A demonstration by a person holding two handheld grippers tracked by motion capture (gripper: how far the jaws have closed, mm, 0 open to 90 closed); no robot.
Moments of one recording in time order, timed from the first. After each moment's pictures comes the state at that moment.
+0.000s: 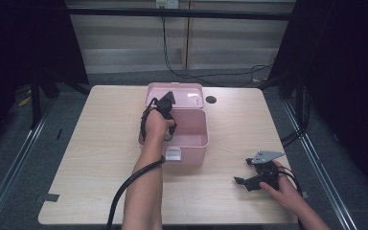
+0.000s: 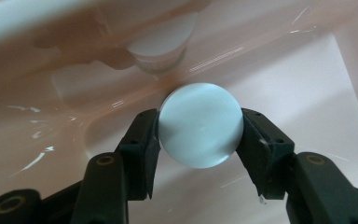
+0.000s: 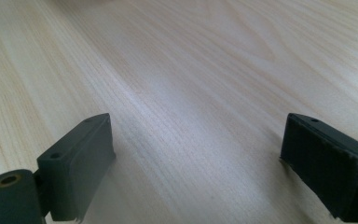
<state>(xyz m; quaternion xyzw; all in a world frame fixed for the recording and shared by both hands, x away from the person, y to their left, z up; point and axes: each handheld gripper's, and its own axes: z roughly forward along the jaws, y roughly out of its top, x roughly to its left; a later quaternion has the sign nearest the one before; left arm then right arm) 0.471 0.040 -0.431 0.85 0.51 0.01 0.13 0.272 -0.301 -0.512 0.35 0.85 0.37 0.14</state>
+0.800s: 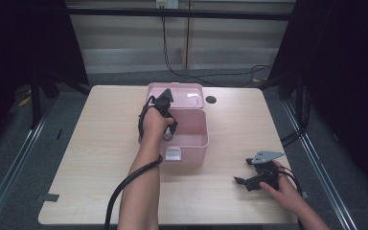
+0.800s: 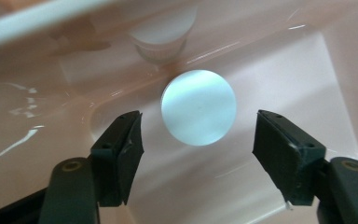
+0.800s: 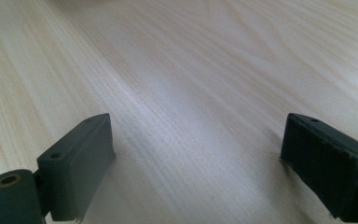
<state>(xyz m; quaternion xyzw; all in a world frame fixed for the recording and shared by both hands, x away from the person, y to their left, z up) 0.467 0.046 -0.414 0.85 0.51 0.00 0.12 0.272 -0.301 -0.512 0.35 0.85 0.36 0.13</state>
